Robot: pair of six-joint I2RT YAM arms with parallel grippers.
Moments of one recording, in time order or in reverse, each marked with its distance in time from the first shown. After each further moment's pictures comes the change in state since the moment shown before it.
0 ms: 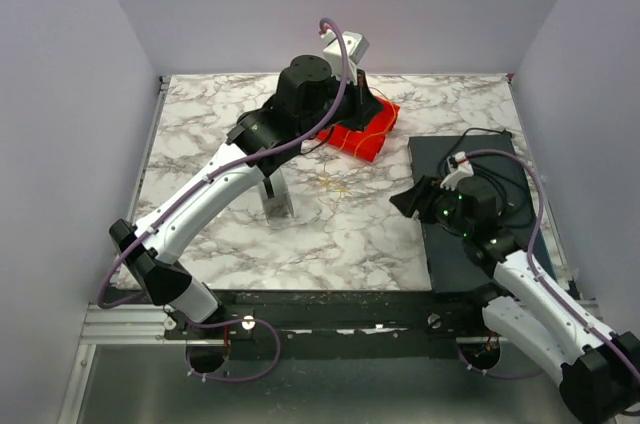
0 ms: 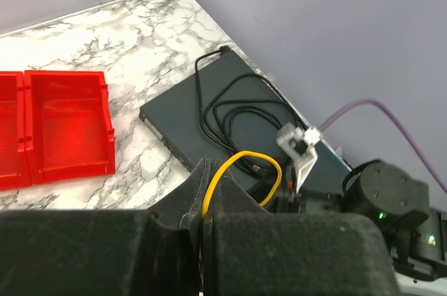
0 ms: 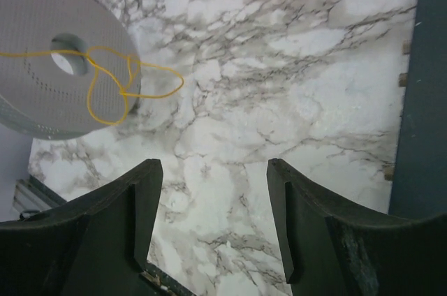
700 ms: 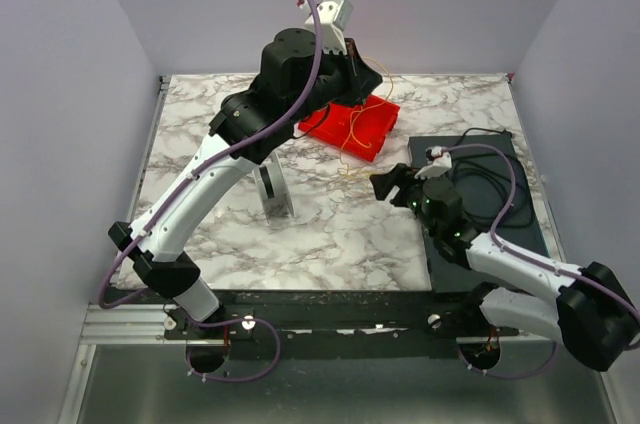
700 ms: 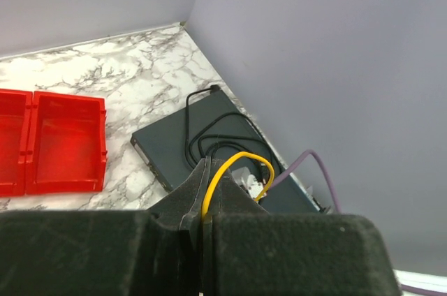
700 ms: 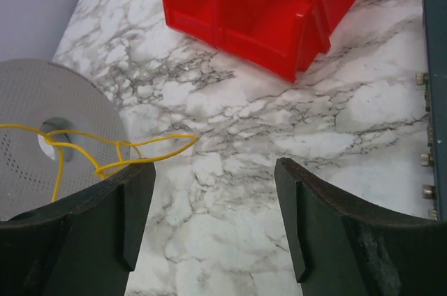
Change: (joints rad) left arm 0.002 0.052 0.286 -0.169 -0.097 -0.106; right arm 0.304 0.282 -0.035 0.480 0.465 -0.051
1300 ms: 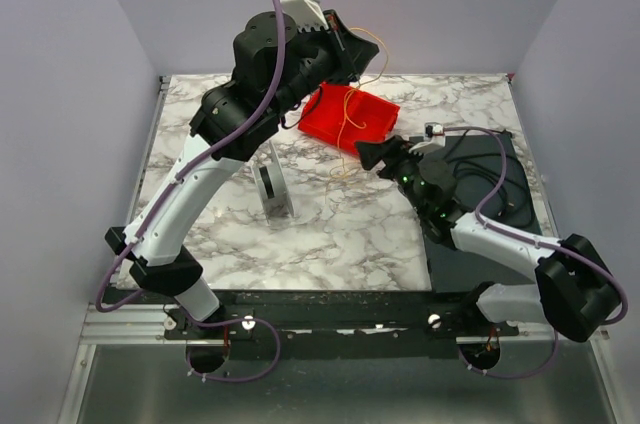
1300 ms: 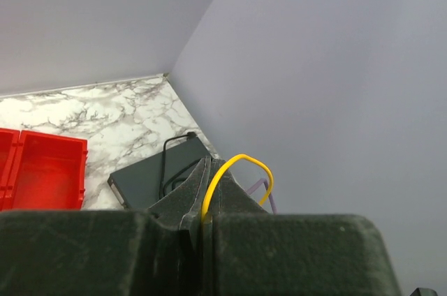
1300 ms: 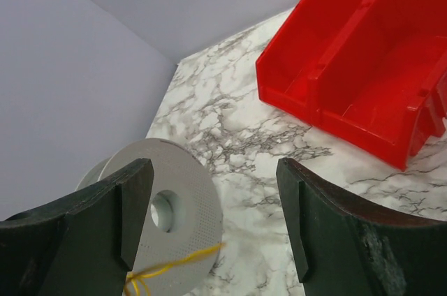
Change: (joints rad) left arm 0.000 0.027 0.193 -0.010 -0.063 -0.087; right arm 0.000 0.217 0.166 0.307 -0.023 0.128
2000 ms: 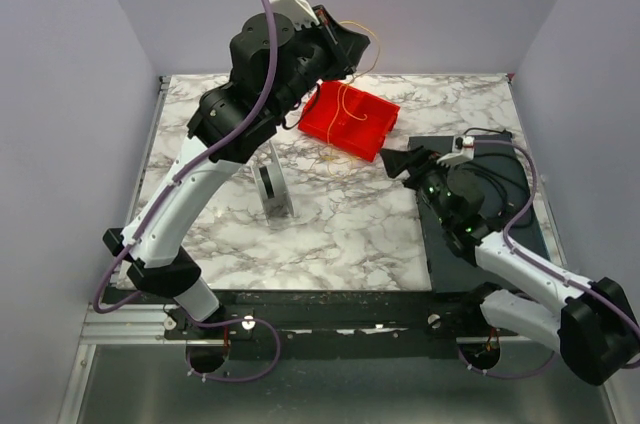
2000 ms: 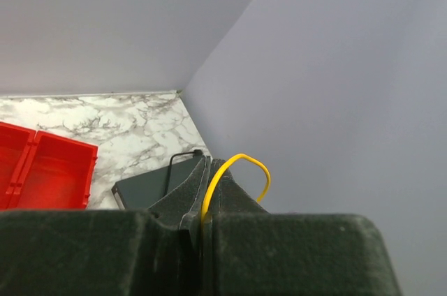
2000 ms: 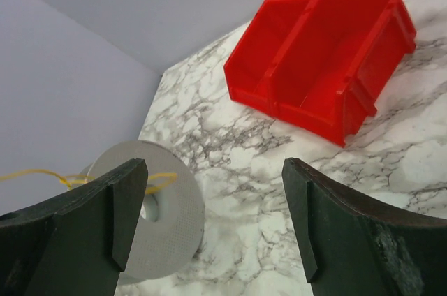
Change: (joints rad) left arm -0.010 -0.014 -0.019 0.013 -0.121 -0.052; right arm -0.116 -0.235 -0.107 -0.150 -0.062 0.050
